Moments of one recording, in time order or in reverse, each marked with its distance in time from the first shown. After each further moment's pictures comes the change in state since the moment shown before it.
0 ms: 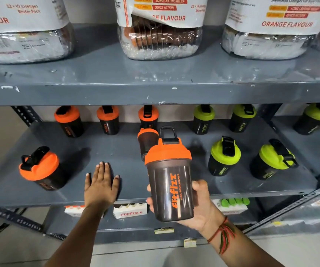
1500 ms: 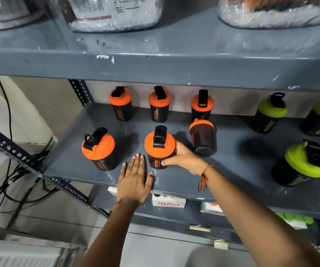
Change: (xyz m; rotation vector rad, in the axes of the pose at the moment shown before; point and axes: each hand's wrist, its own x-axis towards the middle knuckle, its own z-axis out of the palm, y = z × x) left_hand -0.016 -0.053 -0.002 -0.024 0.065 0.074; right_hand 0.208 0.022 -0.015 -1.137 0.110 0.027
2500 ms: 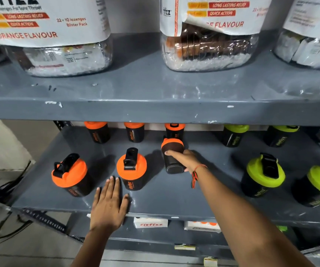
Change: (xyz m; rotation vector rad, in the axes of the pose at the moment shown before) left_hand 0.001 -0.002 0.004 -0.007 0.028 -0.004; right_hand 0.001 0.002 -0.097 -0.085 0.516 0.424
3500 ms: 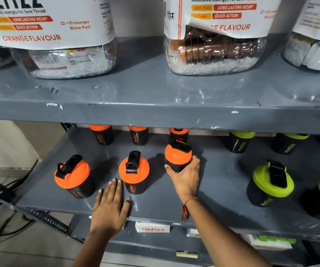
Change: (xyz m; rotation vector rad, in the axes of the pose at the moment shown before) left_hand 0.001 0.001 -0.002 0.019 0.013 0.004; right_hand -0.035 0.035 0.049 0.016 0.577 -0.358
